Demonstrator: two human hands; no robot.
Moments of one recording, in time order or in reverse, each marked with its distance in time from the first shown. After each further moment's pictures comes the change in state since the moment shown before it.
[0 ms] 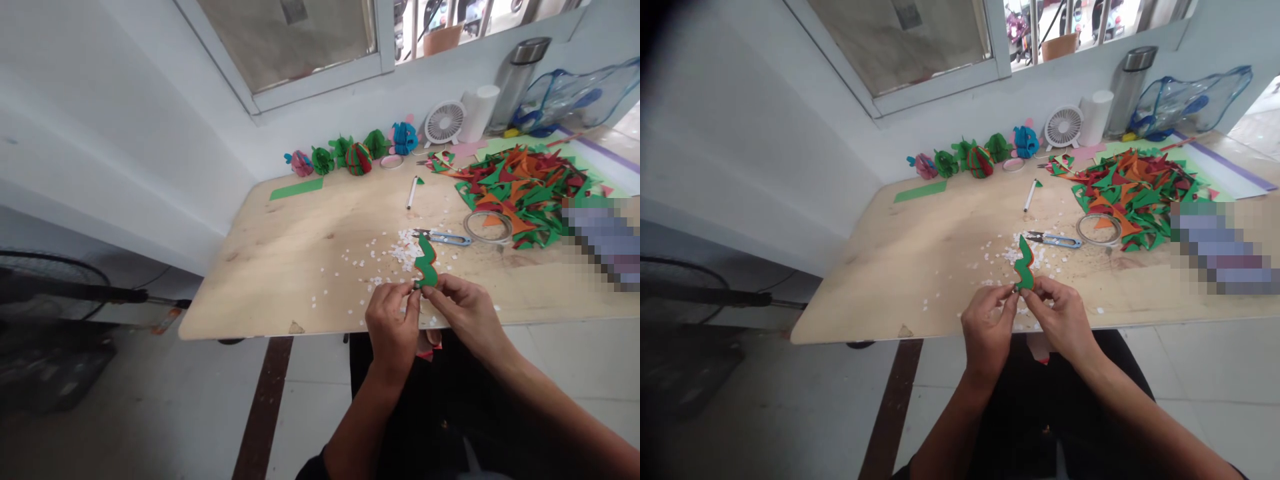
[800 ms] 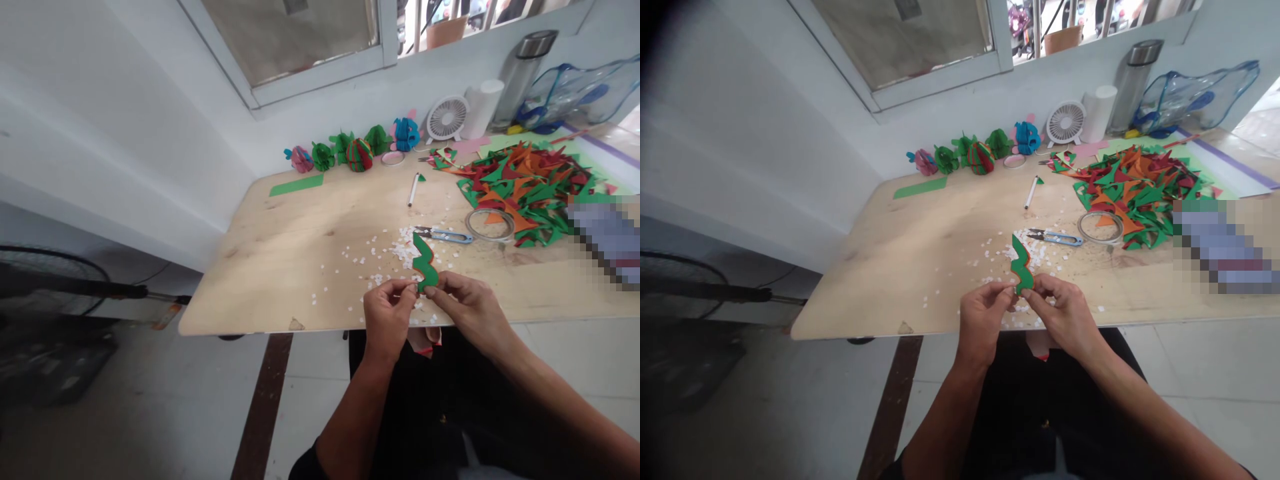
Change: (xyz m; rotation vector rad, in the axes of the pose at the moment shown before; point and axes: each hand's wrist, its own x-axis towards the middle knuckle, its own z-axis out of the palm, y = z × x) left_hand 0.011 -0.004 0.002 -0.381 -0.099 -0.441; right_hand 0.002 -0.005 -0.008 -0.038 -0.123 0.034
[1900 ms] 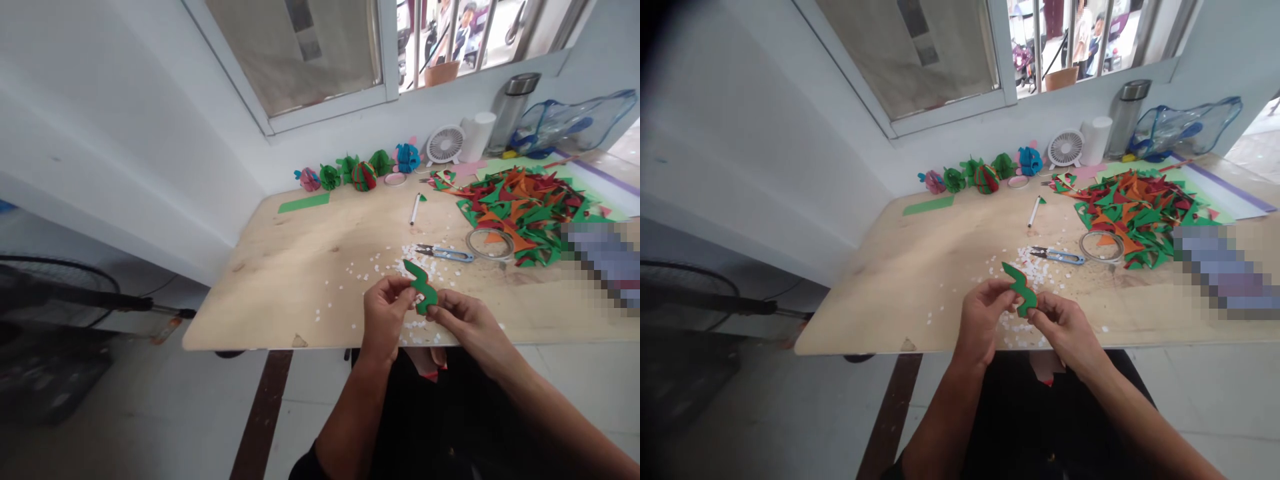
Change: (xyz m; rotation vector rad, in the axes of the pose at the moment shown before) left_hand 0.021 0.015 0.003 -0.188 -0.065 -0.009; right_hand 0.002 0.000 0.001 0.192 -0.069 0.110
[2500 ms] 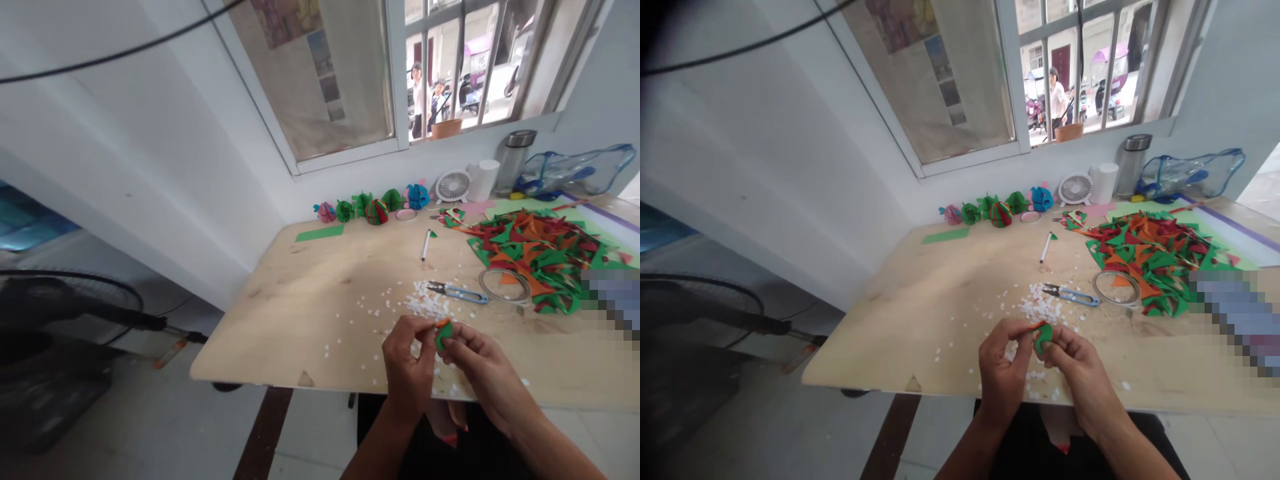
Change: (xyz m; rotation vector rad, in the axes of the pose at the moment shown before) left_hand -0.010 -0.006 0.004 0.458 -0.009 0.548; right_hand 0.012 0.002 0.008 0.322 0.171 0.003
